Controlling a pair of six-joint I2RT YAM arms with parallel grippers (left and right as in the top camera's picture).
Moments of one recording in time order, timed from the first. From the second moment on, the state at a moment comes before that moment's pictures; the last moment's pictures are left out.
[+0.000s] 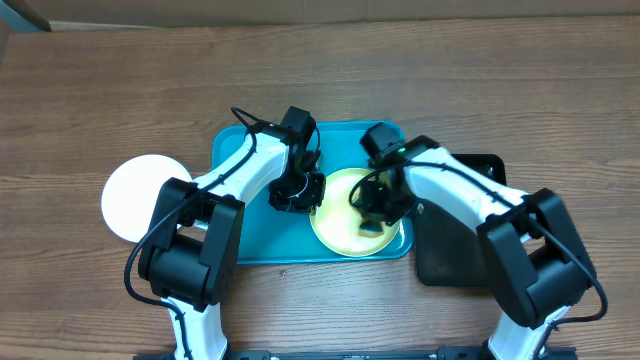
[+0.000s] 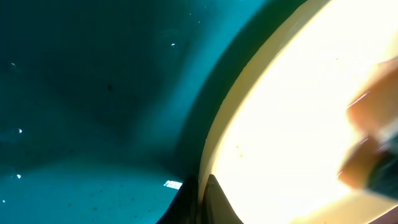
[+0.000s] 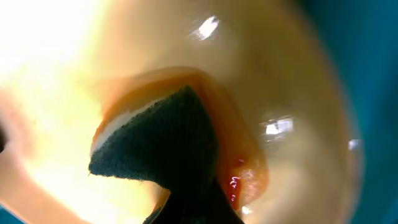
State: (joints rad) left arm -0.38 2.01 1.31 -0.93 0.30 -0.24; right arm 0.50 1.92 1.22 -0.85 -0.22 0.54
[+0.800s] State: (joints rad) left arm -0.37 2.01 1.31 -0.95 0.28 -0.26; right arm 0.62 1.92 1.21 -0.76 -0.24 0.30
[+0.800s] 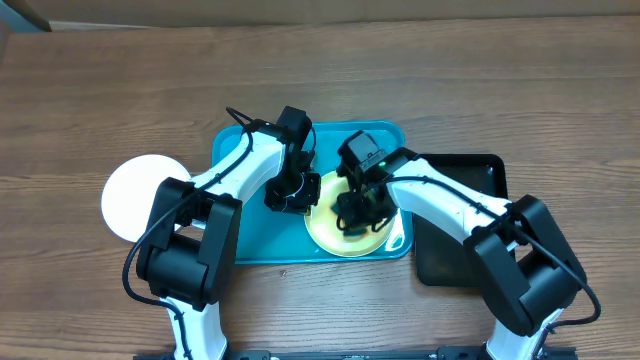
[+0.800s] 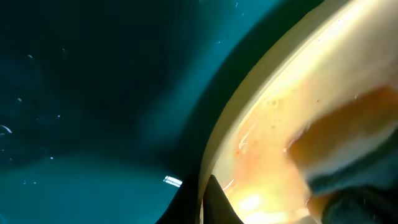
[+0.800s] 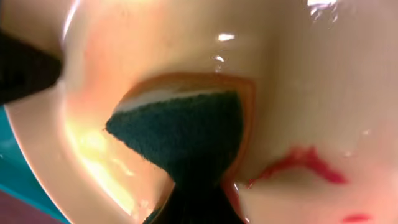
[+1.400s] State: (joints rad) left arm -0.37 2.01 1.31 -0.95 0.29 -0.26; right arm 0.50 1.84 1.31 -0.88 -0.14 0.28
